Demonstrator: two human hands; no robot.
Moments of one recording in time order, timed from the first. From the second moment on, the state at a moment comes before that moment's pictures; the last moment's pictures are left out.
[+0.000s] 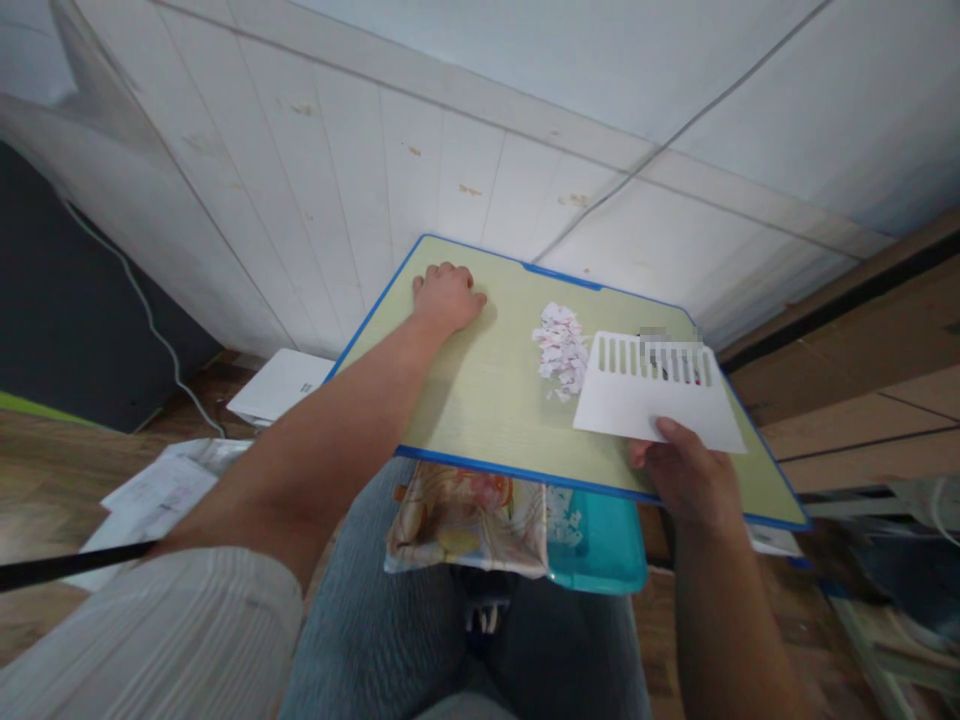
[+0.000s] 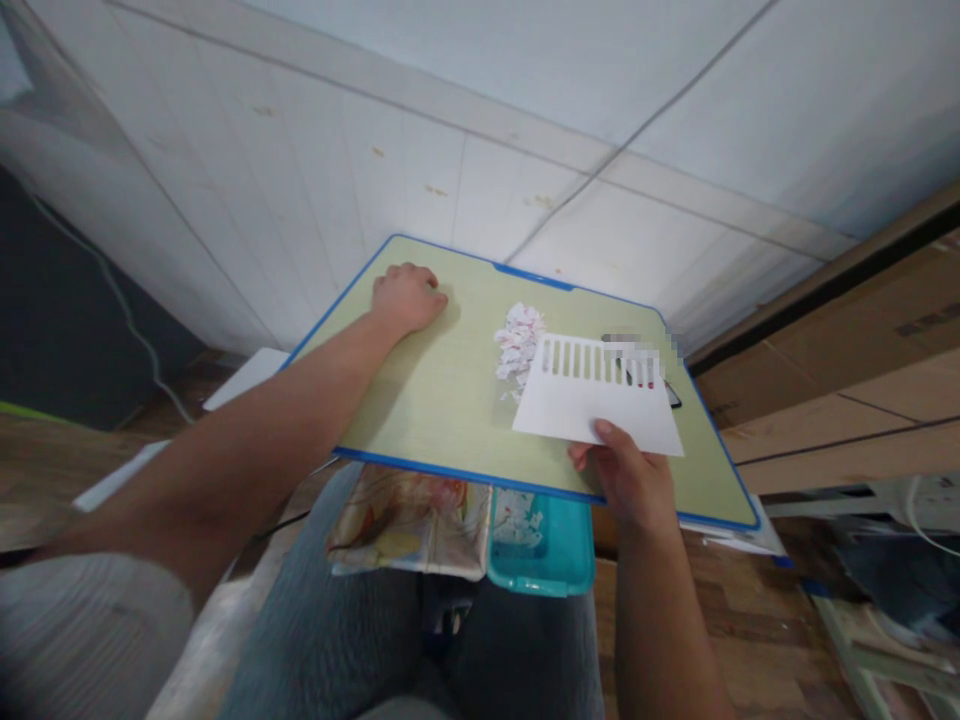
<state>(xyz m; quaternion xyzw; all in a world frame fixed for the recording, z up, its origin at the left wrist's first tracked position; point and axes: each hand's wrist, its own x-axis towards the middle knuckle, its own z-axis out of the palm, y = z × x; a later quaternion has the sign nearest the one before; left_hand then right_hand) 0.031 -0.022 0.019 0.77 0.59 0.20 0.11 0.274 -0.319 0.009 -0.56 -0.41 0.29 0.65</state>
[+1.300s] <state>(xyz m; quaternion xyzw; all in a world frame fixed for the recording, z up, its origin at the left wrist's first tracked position) 0.031 -0.022 0.020 0.77 0.59 0.21 0.11 0.278 -0.321 -0.007 -0.64 -0.37 0.19 0.64</state>
